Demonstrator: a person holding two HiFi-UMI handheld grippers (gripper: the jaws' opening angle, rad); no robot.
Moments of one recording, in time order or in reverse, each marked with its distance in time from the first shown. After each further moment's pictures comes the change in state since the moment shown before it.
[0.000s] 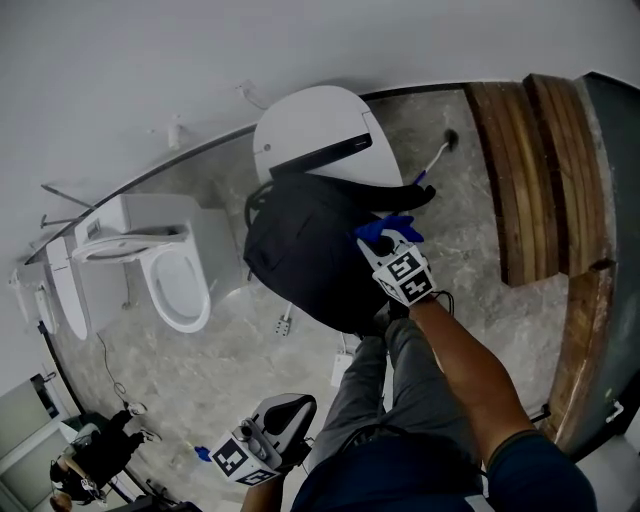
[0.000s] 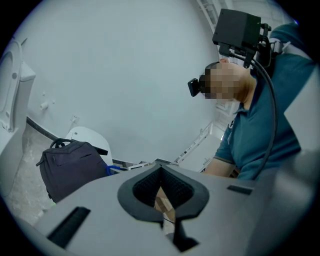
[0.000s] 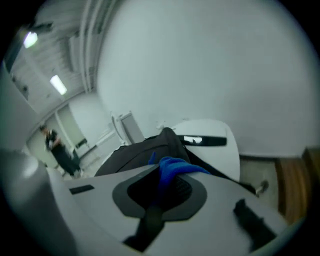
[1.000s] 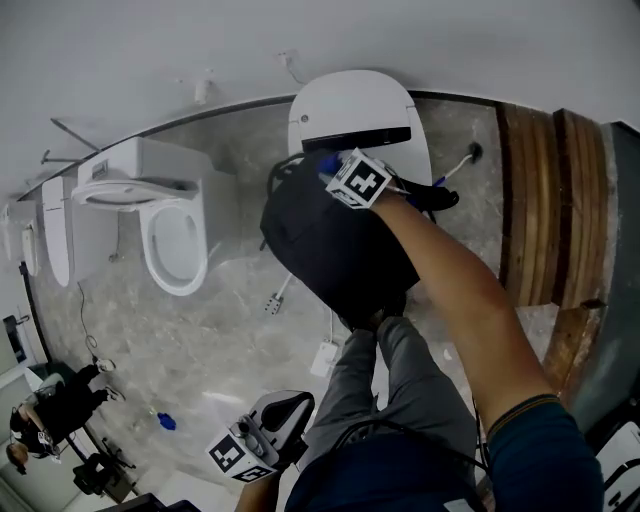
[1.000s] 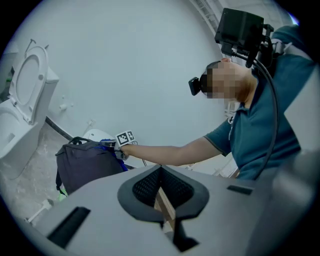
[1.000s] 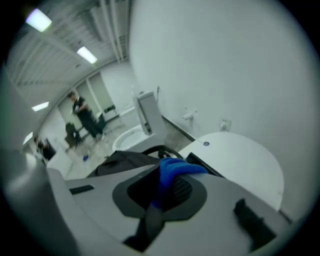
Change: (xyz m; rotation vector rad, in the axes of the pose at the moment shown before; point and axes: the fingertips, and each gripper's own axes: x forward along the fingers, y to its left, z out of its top) left arm -0.039 0.008 -0.018 -0.063 -0.116 0.107; right arm 0.150 0.011 0.100 -0.350 0.350 0.221
